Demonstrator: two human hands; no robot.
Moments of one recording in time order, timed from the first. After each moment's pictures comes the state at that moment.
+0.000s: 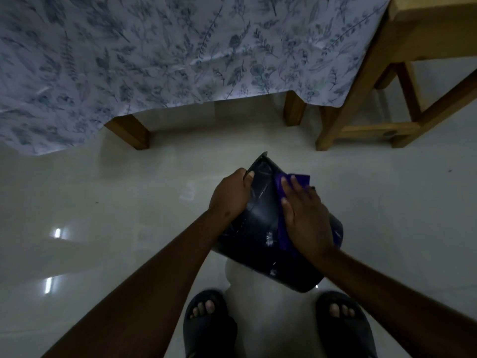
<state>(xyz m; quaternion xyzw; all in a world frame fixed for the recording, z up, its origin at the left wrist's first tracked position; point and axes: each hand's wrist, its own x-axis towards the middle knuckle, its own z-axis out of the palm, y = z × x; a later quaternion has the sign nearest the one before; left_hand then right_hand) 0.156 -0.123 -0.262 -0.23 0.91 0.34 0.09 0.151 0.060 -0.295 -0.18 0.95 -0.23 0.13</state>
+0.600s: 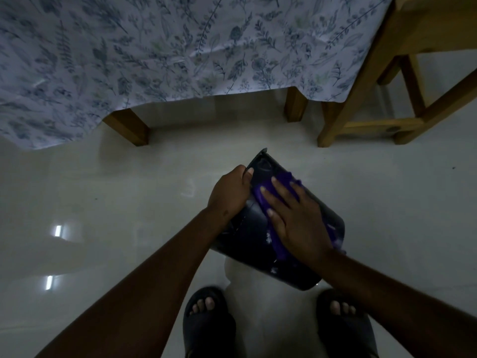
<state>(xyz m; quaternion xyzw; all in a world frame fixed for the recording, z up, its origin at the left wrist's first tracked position) 0.160 -0.123 -0.265 -0.22 0.91 0.34 0.08 0.164 0.058 -0.302 -0.33 0.92 -0.18 0.11</state>
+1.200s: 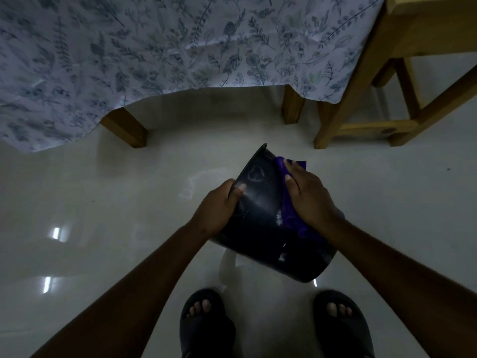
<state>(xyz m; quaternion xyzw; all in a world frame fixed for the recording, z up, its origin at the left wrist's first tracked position) 0.194 -0.129 -0.250 -0.20 0.87 0.43 0.13 0.099 0.061 -0.308 -0.18 0.92 -0.30 0.17</state>
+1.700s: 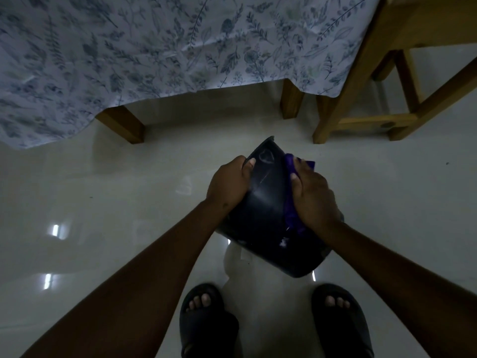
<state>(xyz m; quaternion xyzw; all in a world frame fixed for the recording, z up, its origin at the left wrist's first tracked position) 0.151 -0.117 -0.256 -0.21 0.91 0.35 0.06 0.112 0.071 -0.296 -0.14 0.94 -0.27 0.13</state>
